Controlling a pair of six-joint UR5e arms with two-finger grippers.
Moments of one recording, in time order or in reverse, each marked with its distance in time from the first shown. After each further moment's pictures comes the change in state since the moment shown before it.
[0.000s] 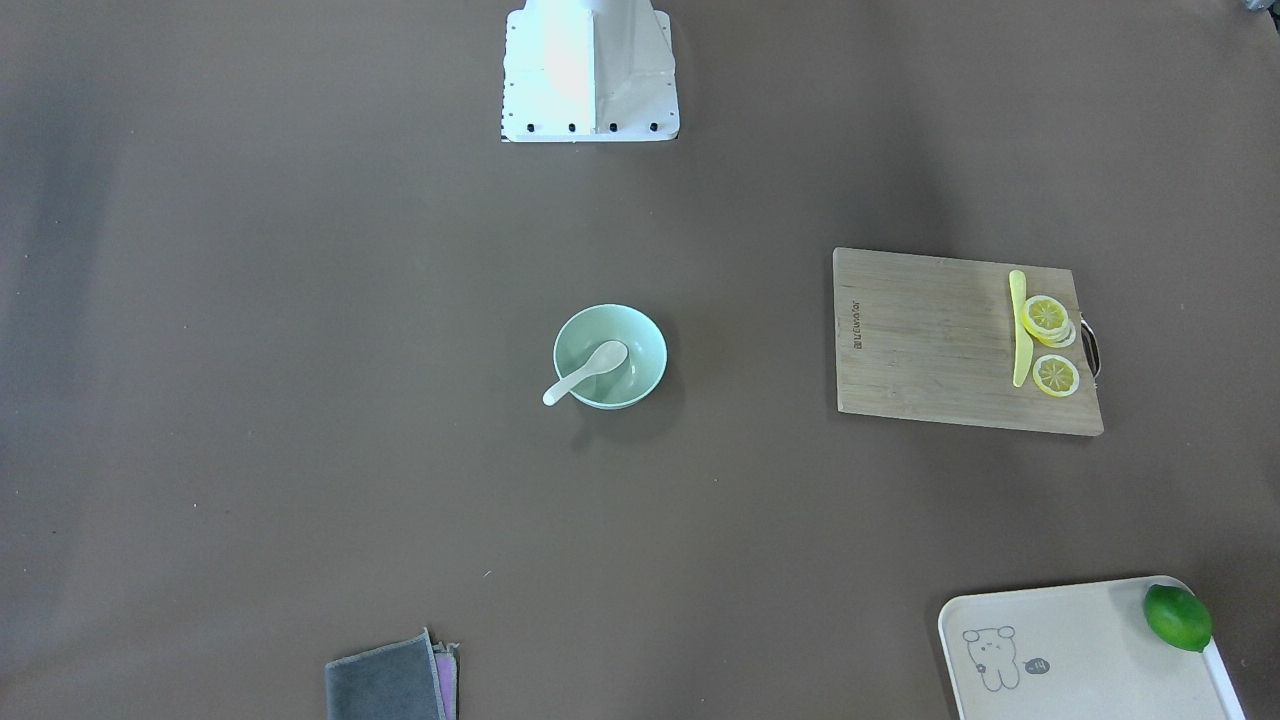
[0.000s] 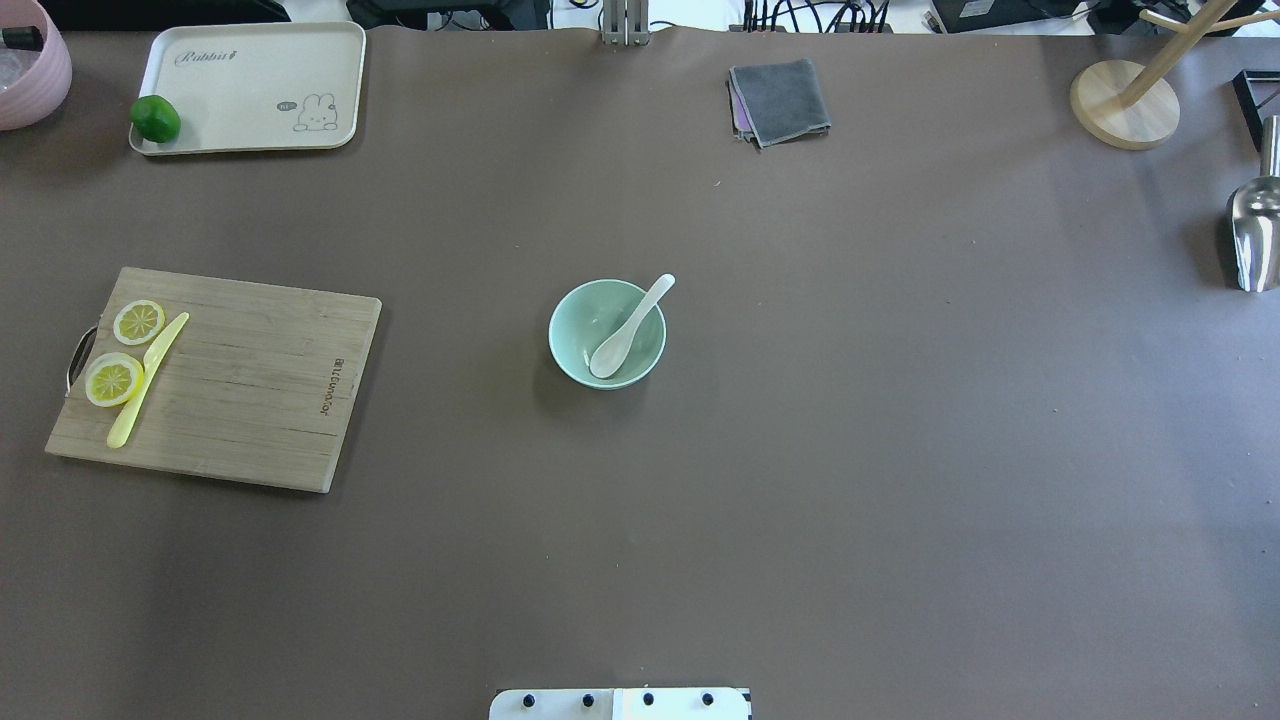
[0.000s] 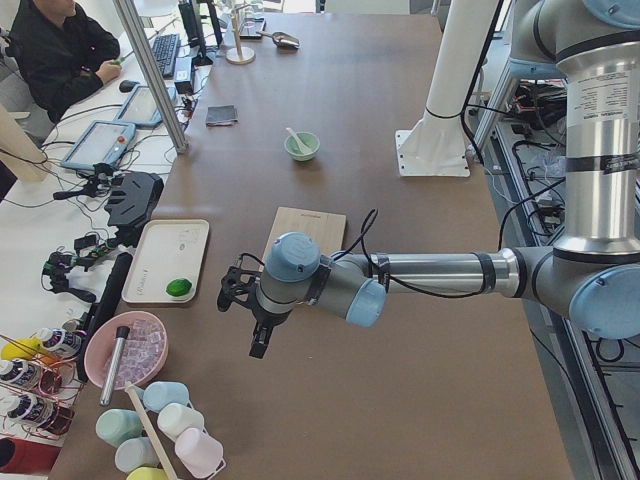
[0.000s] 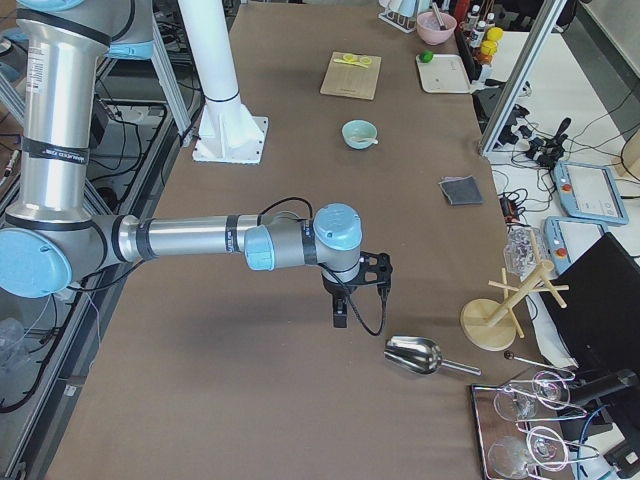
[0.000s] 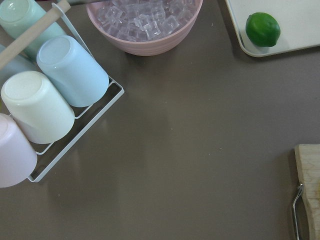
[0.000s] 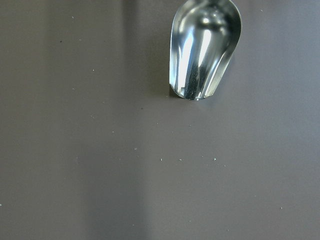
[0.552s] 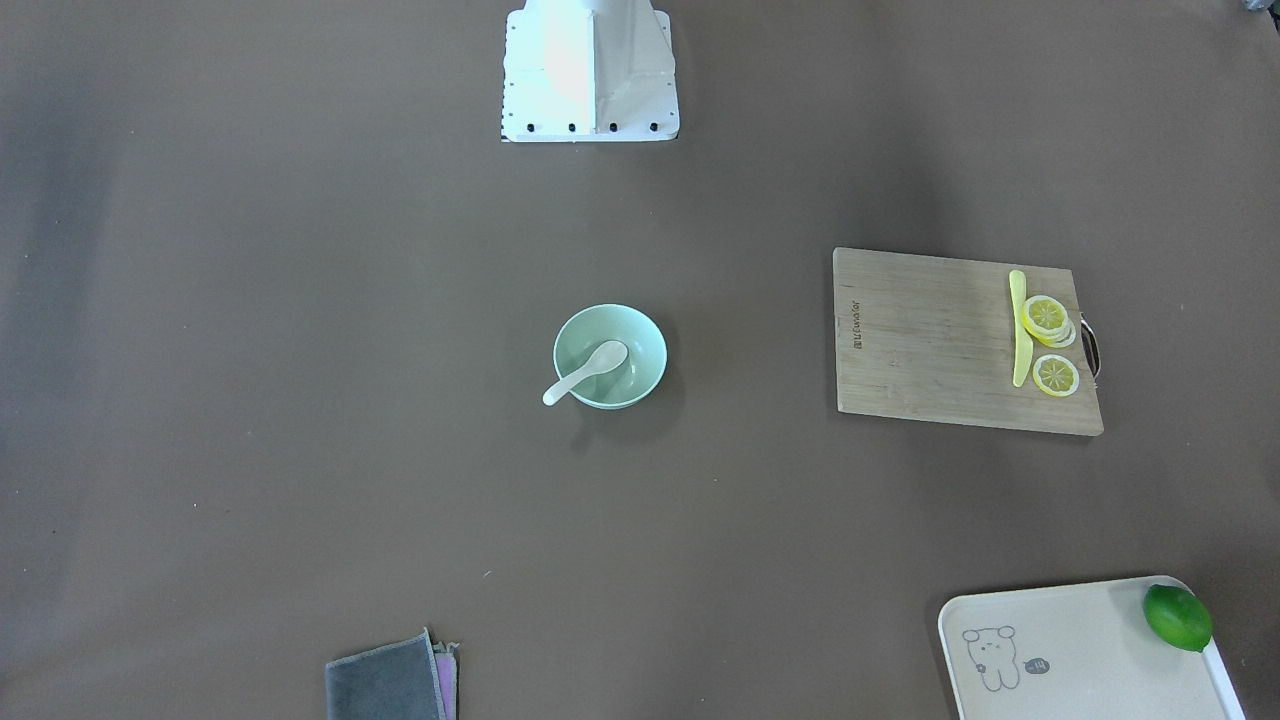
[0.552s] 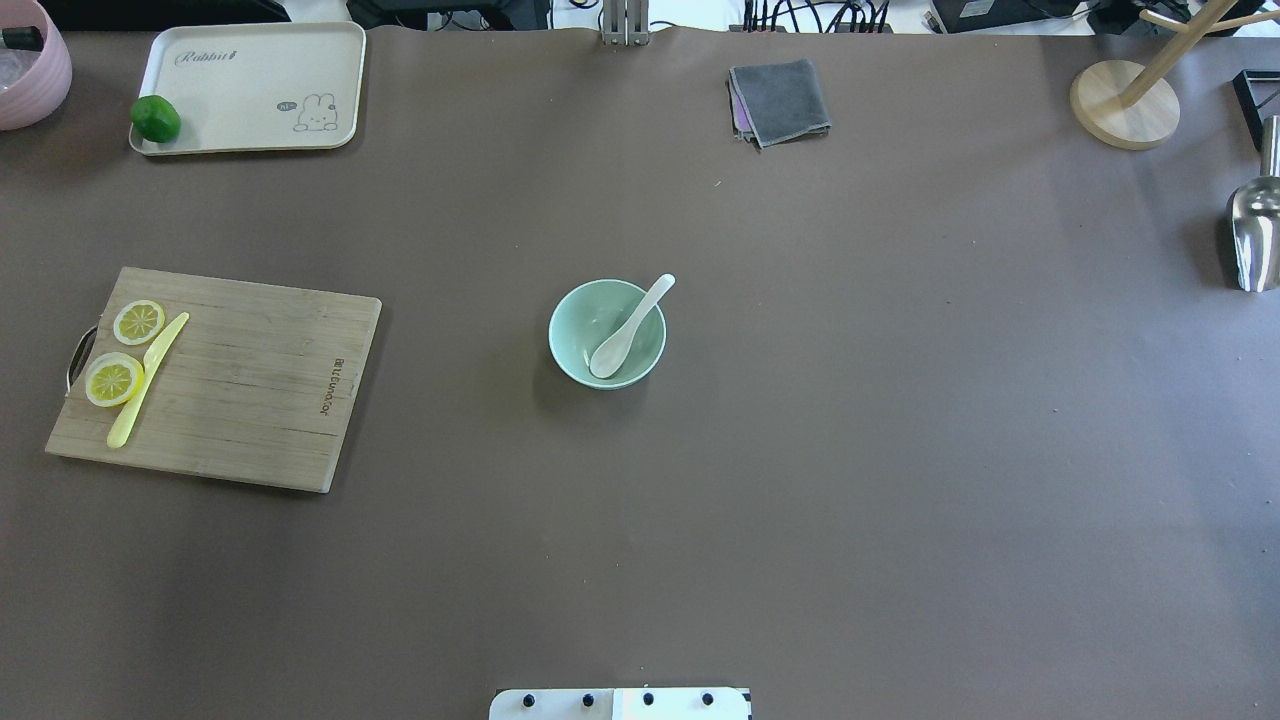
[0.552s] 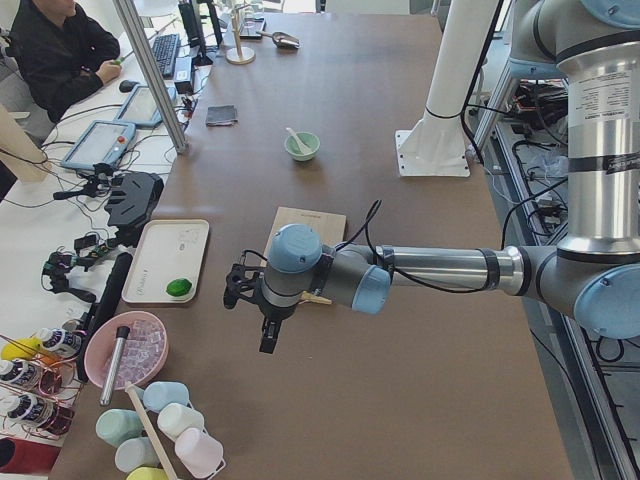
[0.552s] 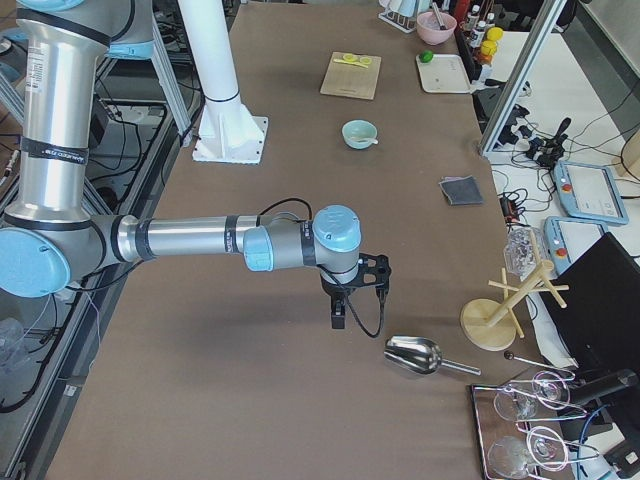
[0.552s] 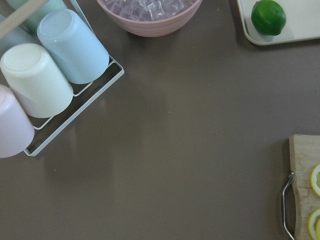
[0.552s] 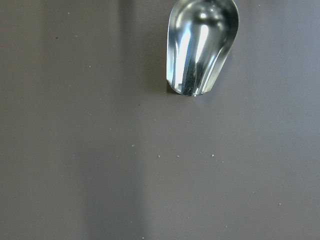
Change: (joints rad) left arm 0.002 0.031 -0.091 0.138 -0.010 0.005; right arm 0.000 -0.006 0.000 -0.006 -0.001 -0.001
